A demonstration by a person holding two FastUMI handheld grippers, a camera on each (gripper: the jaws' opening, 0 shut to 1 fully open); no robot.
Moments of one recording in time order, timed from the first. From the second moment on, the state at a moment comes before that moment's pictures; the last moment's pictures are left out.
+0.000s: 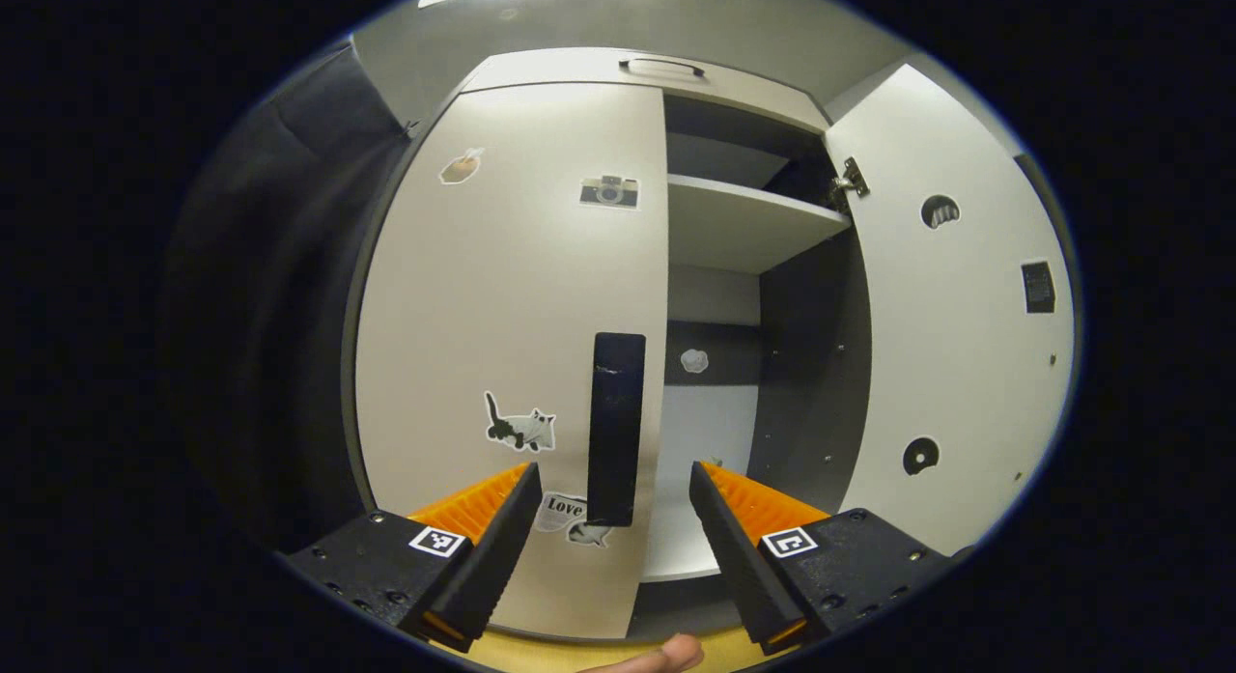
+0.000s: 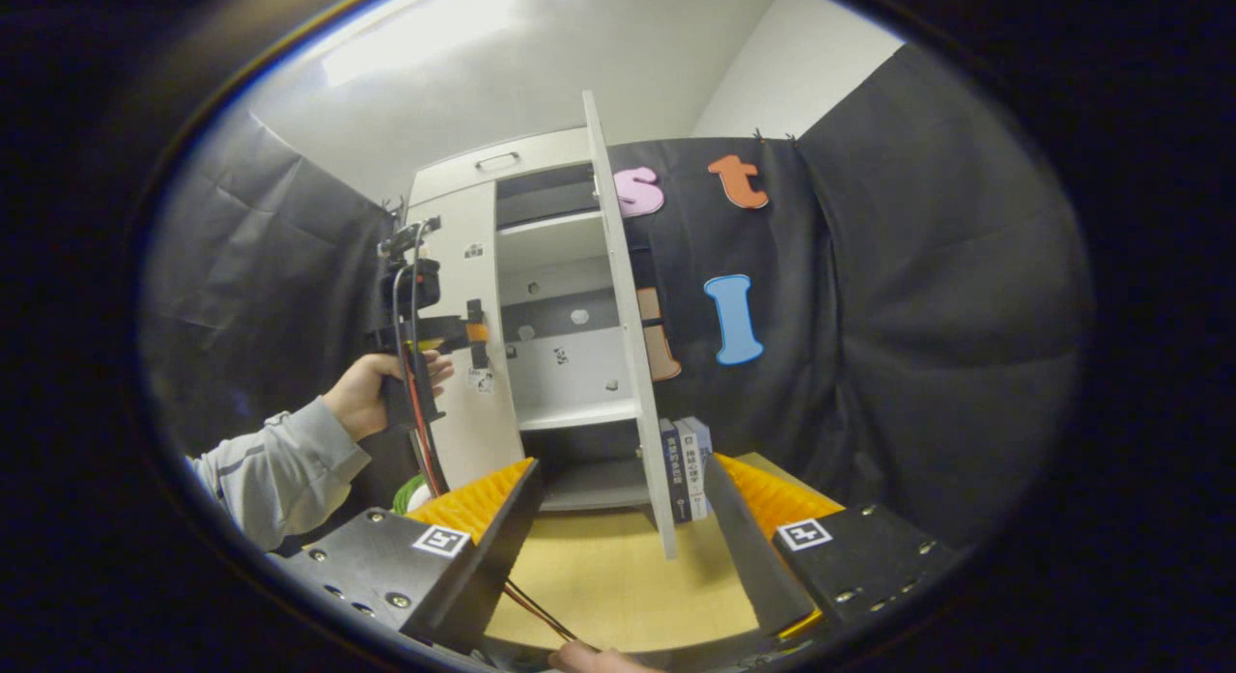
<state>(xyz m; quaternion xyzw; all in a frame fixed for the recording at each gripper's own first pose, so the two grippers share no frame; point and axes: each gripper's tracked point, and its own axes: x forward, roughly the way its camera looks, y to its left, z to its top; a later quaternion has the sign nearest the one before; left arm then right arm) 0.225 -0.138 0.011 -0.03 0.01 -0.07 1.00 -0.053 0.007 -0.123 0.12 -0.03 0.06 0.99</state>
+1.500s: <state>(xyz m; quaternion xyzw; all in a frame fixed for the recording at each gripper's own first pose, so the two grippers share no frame) 0.257 -0.134 -0.007 -0.02 0.08 -0.07 0.99 -0.054 0.004 -0.128 0.08 -0.03 0.04 1.00</state>
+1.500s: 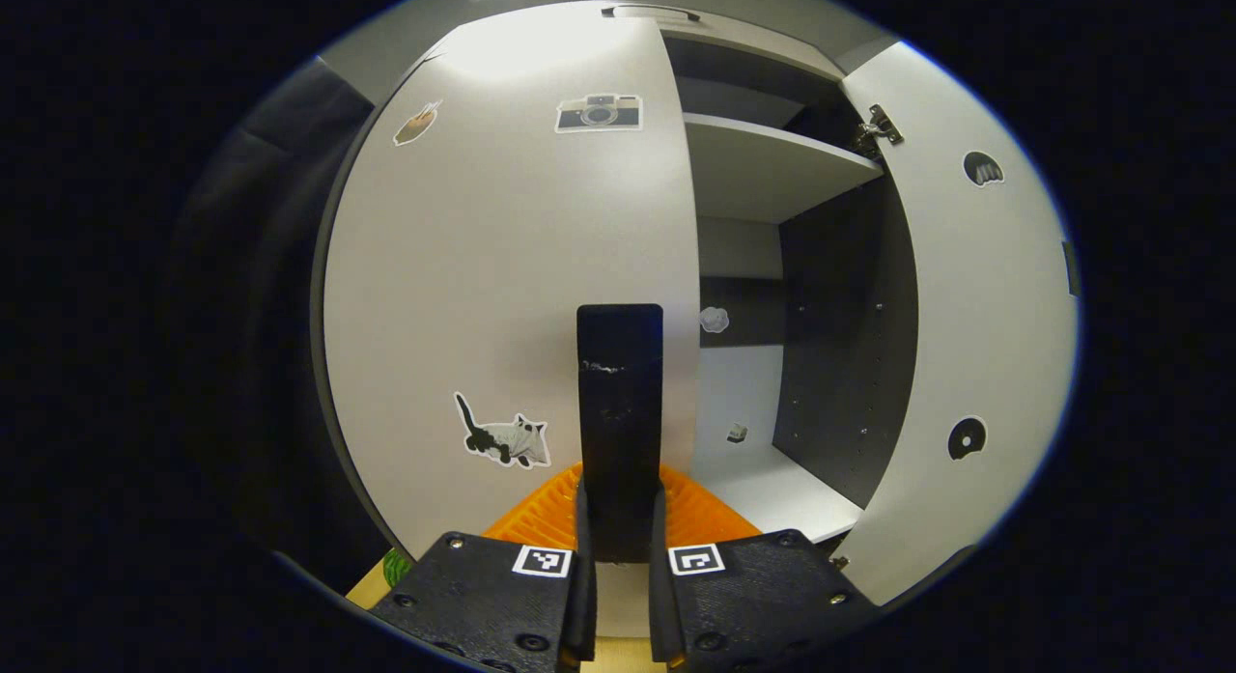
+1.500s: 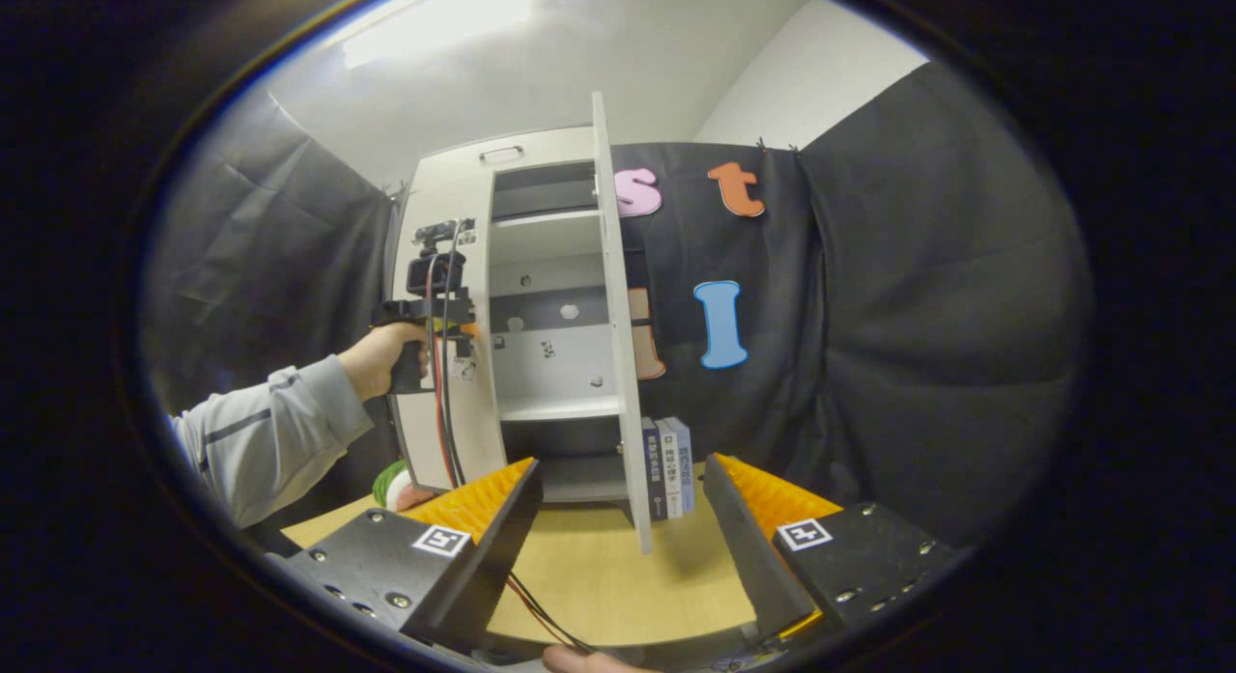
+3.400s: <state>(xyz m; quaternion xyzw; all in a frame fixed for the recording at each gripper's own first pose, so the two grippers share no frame) 0.139 0.010 0.008 -0.01 0.07 -0.08 0.99 -0.050 0.062 -0.108 0.09 -0.03 0.06 0.99</state>
